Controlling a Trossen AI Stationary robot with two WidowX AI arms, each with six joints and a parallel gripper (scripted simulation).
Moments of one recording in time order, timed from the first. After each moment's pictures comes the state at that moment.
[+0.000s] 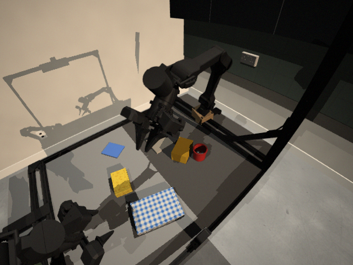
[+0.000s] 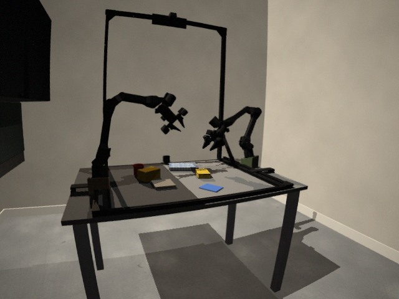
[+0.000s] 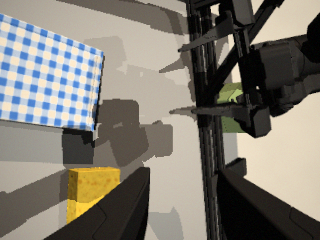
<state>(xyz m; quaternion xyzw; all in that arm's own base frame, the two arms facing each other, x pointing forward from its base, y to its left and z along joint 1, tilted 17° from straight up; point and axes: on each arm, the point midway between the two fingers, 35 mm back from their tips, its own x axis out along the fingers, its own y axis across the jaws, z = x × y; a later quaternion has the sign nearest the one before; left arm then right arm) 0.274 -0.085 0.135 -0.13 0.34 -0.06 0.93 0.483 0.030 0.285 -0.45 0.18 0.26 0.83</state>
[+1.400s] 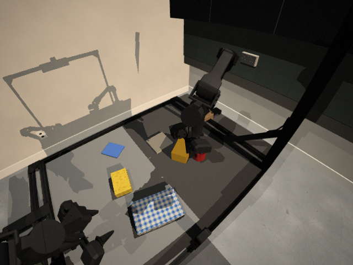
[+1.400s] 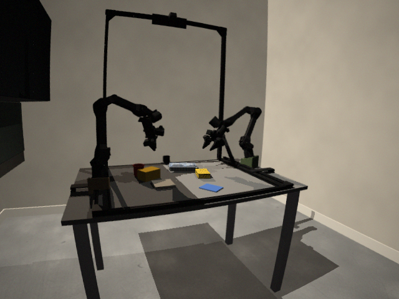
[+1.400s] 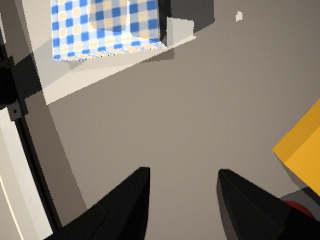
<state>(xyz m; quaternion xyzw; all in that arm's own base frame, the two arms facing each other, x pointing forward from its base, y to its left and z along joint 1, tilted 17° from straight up) 0.274 -0.085 0.135 -0.13 0.34 -0.06 0.93 0.351 0.124 0.183 0.39 0.54 -0.04 0.74</state>
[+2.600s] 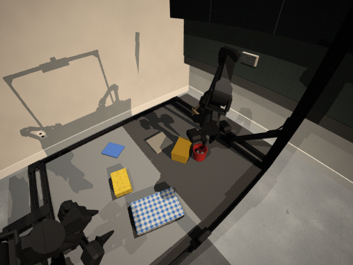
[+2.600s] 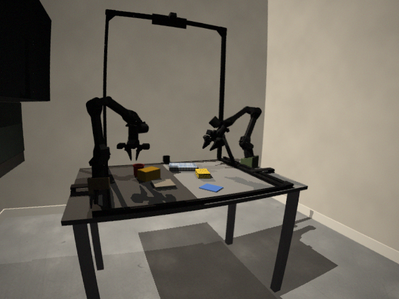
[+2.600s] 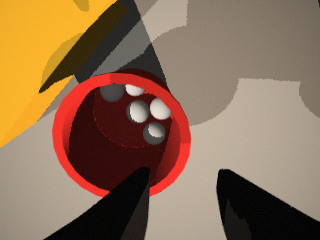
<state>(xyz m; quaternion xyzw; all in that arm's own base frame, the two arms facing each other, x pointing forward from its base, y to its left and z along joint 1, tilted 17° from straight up) 0.274 -0.085 0.135 -0.13 0.34 -0.06 0.93 0.229 0.145 0.125 0.68 0.43 -0.53 0.28</state>
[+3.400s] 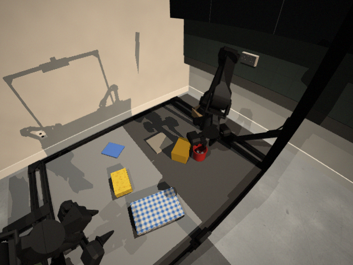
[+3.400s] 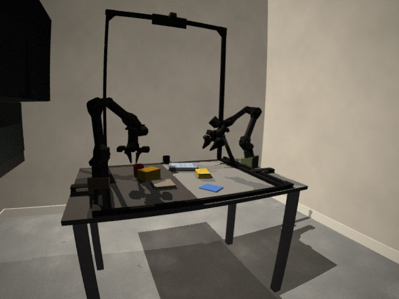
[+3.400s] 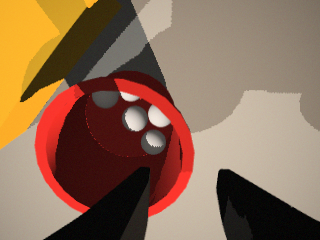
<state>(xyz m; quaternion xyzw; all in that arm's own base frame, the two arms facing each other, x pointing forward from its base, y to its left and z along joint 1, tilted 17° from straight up) 0.274 -0.085 0.135 -0.13 0.34 -0.06 0.93 0.230 0.151 0.108 0.68 0.43 -0.53 0.27</state>
